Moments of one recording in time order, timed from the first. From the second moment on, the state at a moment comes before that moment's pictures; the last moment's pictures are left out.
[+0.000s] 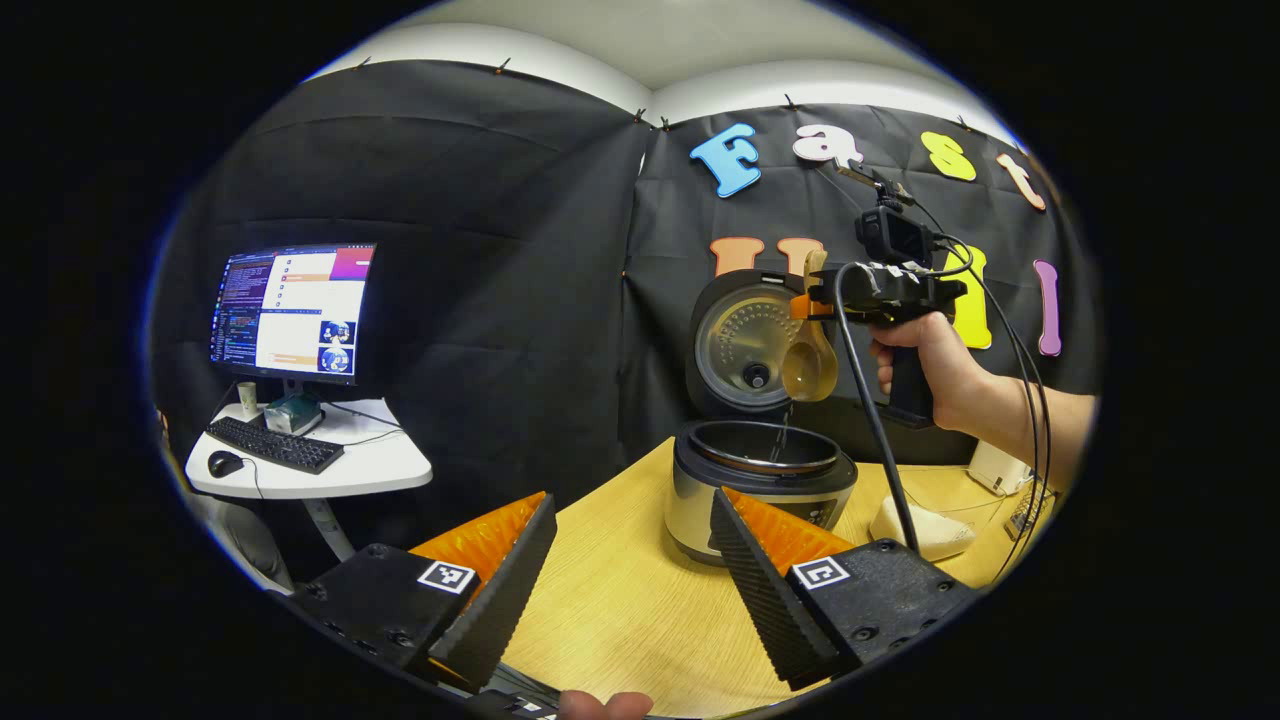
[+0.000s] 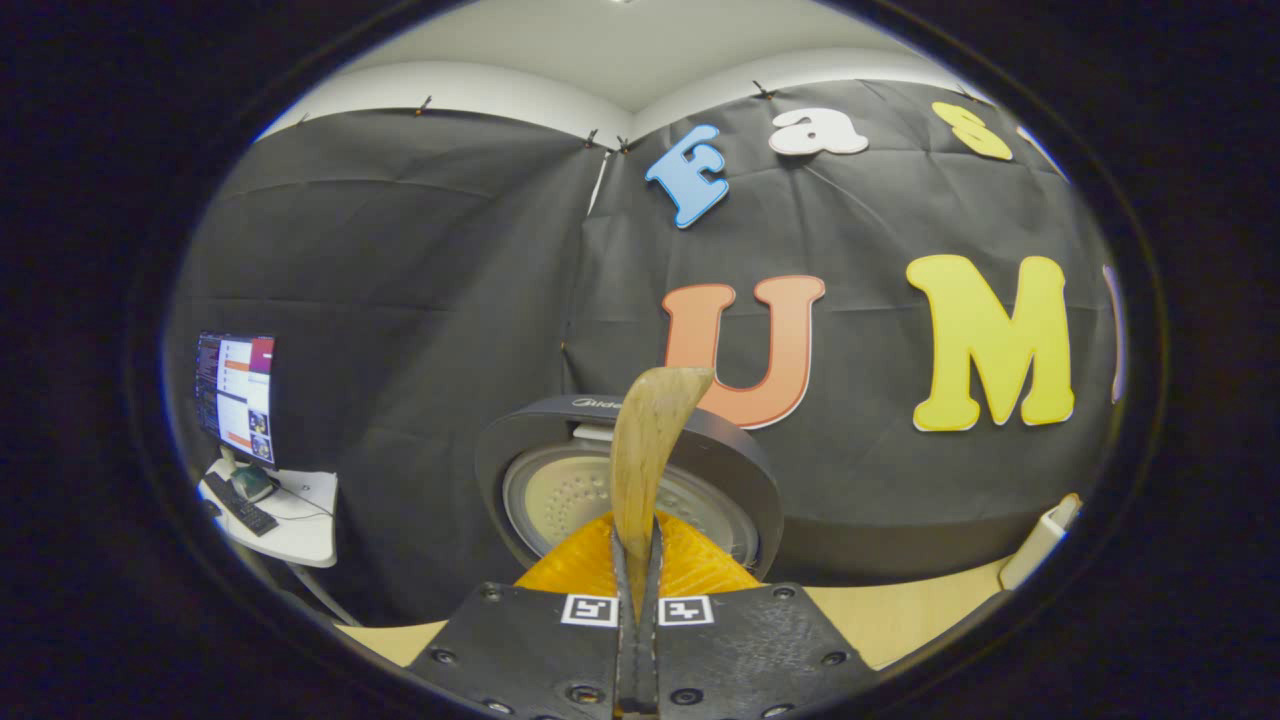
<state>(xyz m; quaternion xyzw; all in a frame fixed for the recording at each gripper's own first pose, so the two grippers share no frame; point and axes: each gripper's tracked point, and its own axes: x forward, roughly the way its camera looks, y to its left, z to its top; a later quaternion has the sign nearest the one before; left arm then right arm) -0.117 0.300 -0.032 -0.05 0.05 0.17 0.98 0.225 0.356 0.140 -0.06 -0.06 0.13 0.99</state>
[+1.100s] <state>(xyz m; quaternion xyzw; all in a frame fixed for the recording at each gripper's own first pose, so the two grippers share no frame) -0.121 0.303 -0.022 -0.05 0.03 0.19 0.98 0.198 0.393 0.132 -0.24 -0.15 0.14 0.95</state>
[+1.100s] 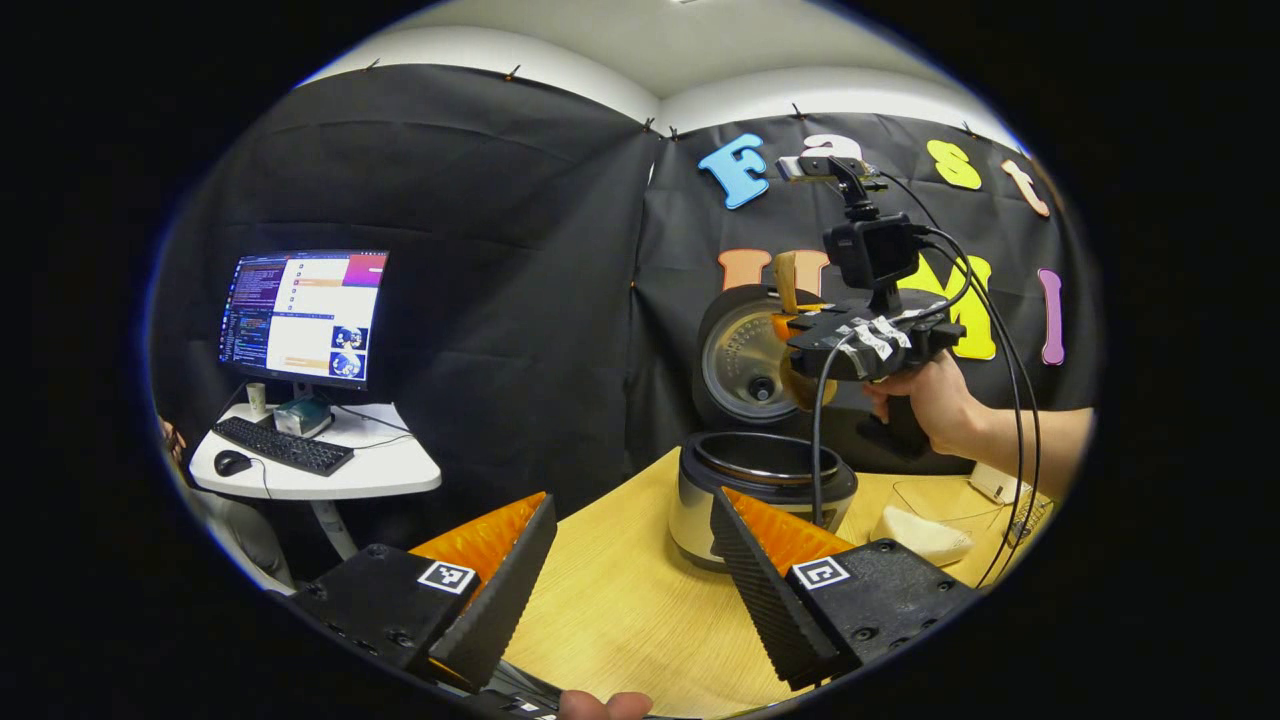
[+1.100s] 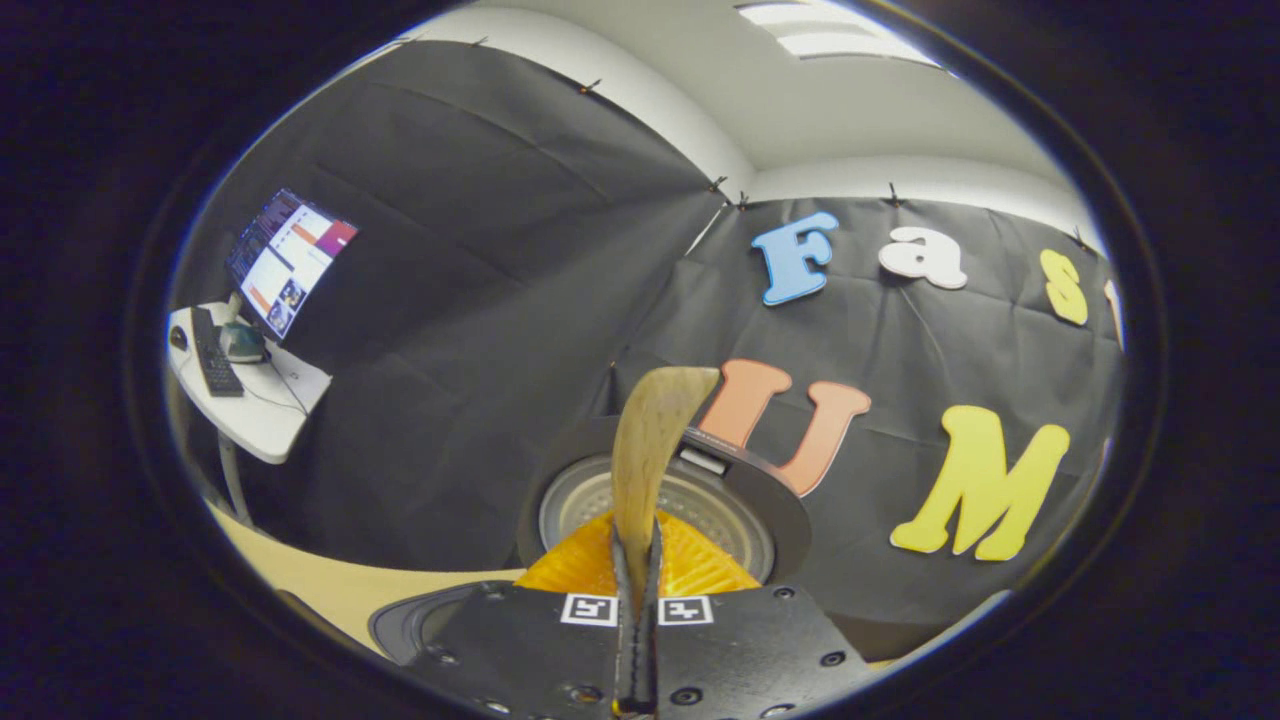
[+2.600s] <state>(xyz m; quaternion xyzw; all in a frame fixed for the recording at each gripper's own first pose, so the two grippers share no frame) -0.045 0.083 0.031 -0.05 0.00 0.00 1.00 0.013 -0.063 0.162 0.17 -0.13 -0.01 0.98</state>
